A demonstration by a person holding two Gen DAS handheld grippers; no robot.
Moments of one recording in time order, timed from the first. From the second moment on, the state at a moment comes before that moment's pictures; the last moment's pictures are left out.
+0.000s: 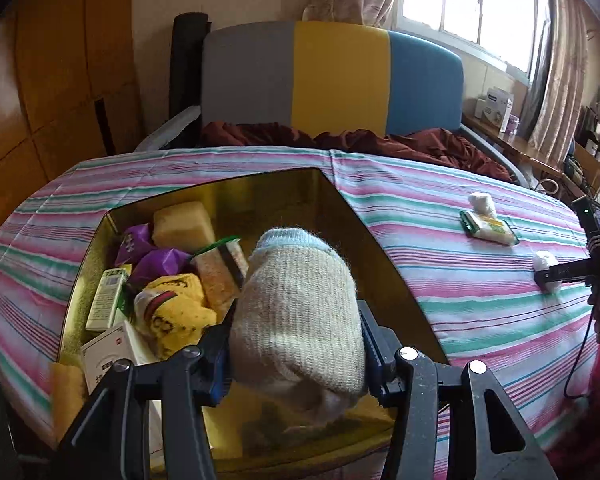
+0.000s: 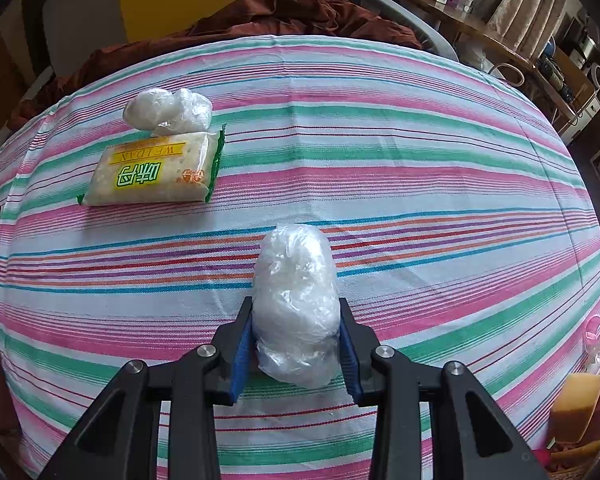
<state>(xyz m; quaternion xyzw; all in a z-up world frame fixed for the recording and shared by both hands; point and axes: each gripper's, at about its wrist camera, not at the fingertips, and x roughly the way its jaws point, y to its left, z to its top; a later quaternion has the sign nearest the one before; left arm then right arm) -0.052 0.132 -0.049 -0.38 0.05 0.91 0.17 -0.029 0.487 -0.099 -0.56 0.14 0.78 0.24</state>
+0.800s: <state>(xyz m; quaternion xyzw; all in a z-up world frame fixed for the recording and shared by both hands) -0.051 0.090 -0.065 -0.39 0.06 0.91 0.13 -0.015 0.507 -0.093 -0.56 0.13 0.78 0.24</state>
